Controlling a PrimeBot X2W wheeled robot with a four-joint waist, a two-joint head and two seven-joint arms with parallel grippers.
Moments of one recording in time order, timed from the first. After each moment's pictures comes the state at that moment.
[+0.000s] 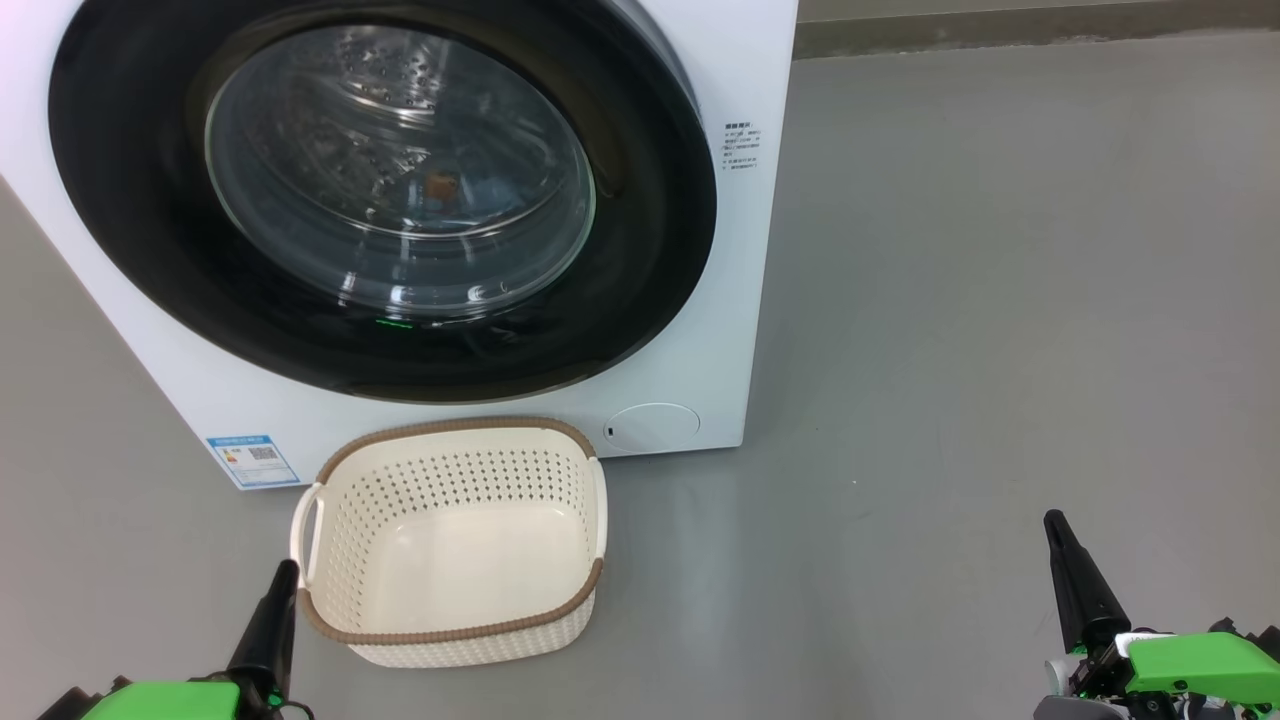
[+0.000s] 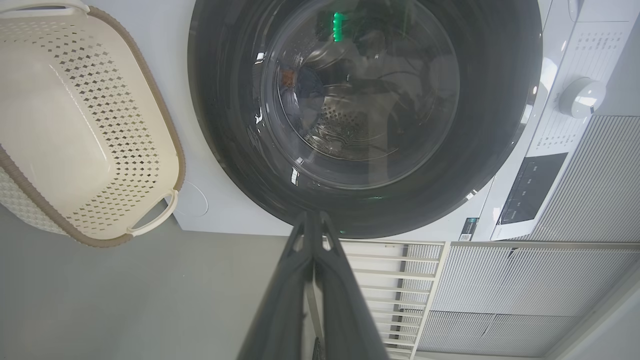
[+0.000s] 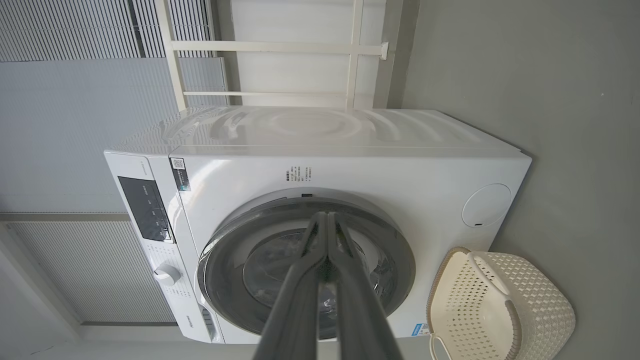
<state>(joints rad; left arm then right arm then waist) -0.07 0.05 0.07 0.26 -1.61 -0.13 0.10 -0.07 -0.06 -0.12 0.27 1.62 0.13 0.10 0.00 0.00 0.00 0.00</state>
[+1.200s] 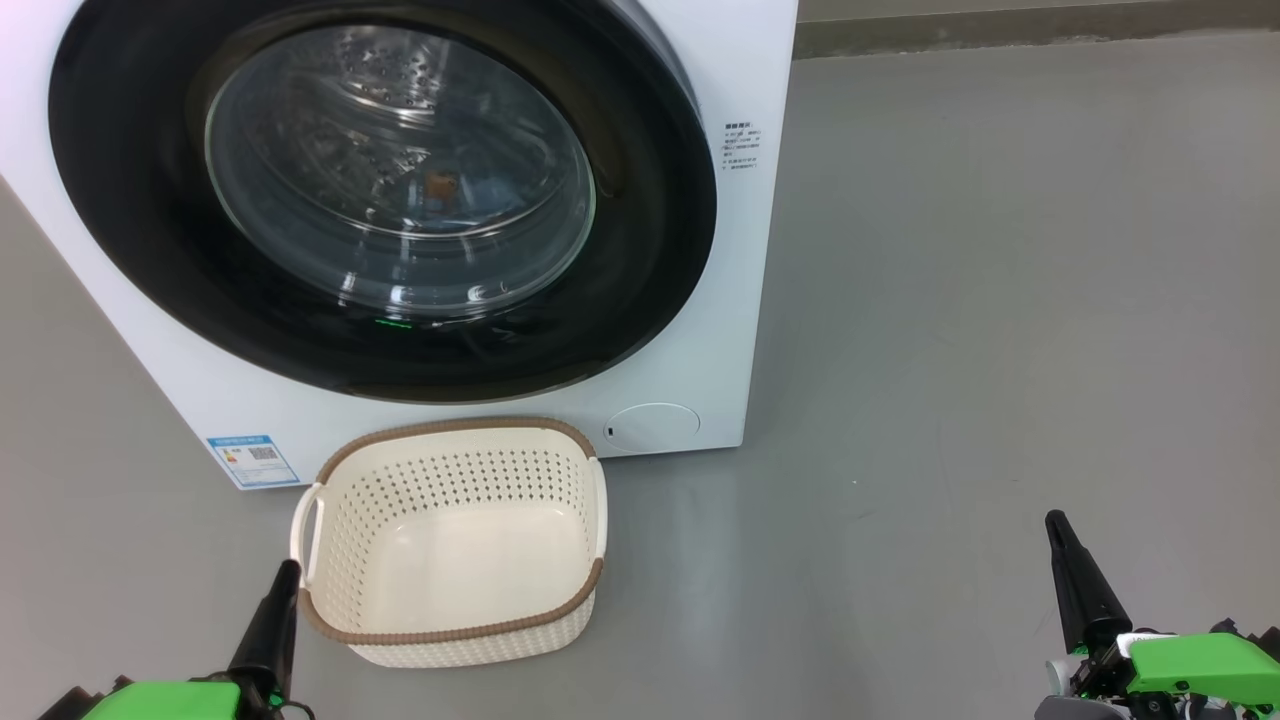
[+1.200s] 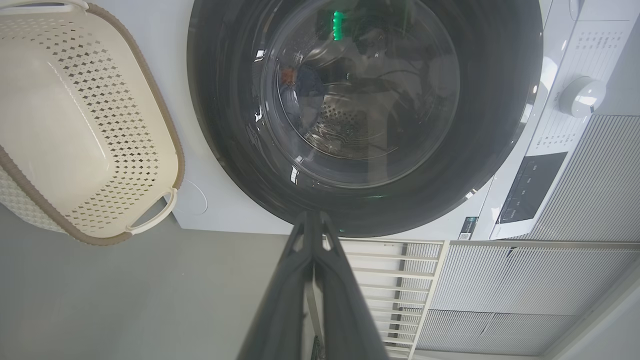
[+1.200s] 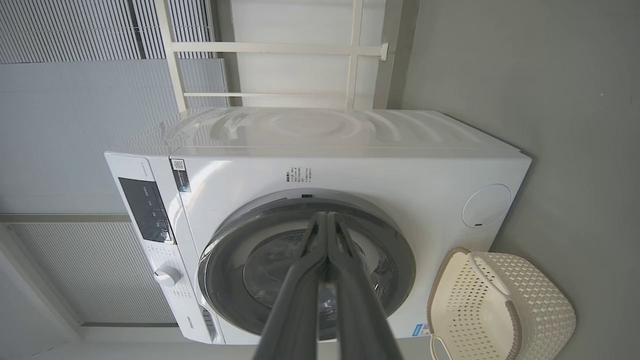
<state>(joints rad) -0.07 0.04 0.07 0.26 -1.61 -0.13 0.11 -0.07 -0.05 -0.13 0.27 1.62 0.13 0.10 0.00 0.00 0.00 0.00</state>
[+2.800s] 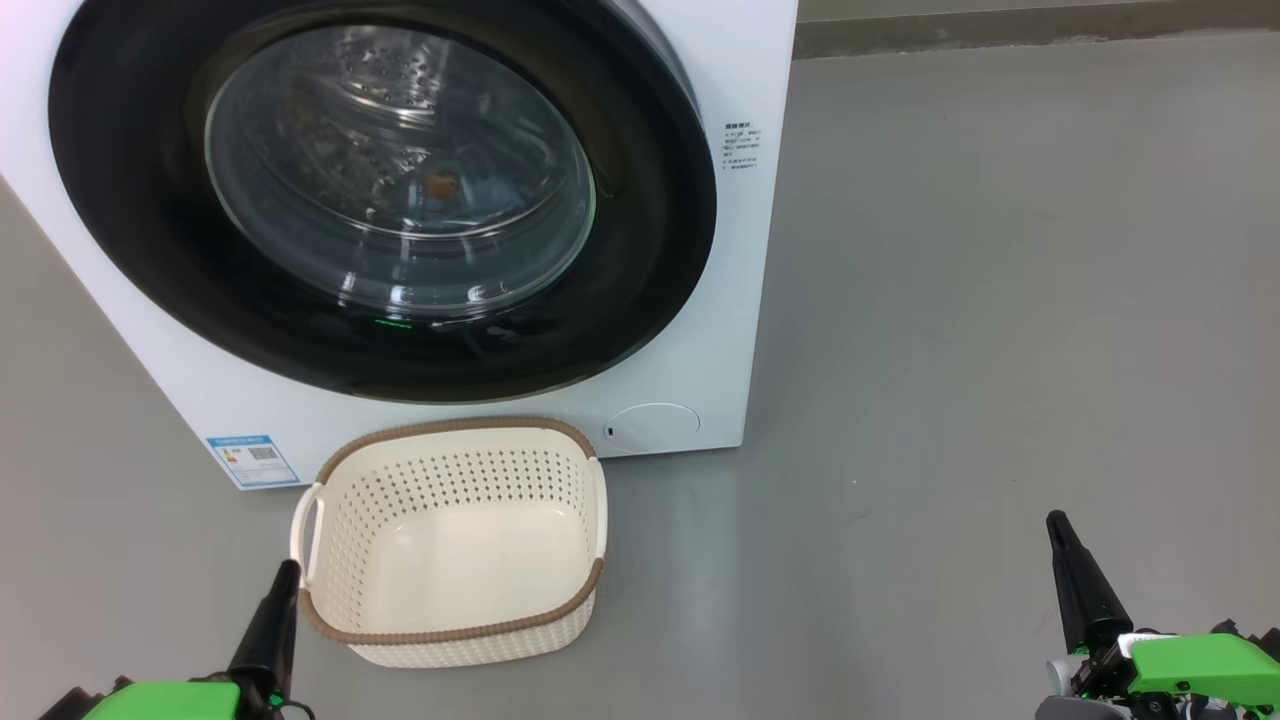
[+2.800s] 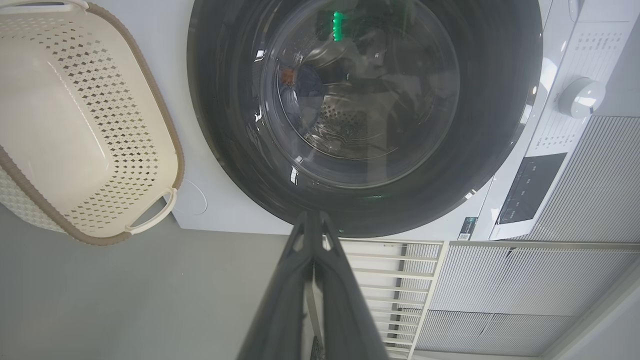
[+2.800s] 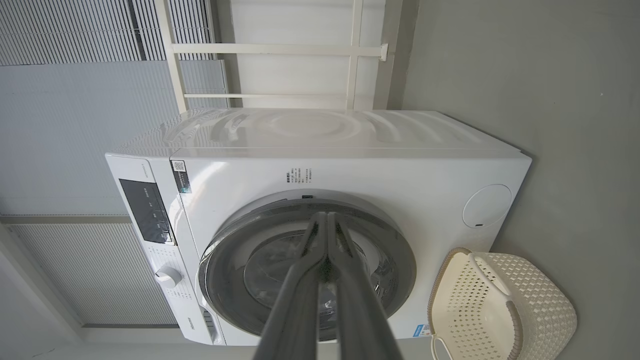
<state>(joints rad) -0.07 0.04 0.08 0.26 -1.61 -0.13 0.11 -0.07 -0.05 -0.13 0.27 1.62 0.13 0.10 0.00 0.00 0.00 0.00</state>
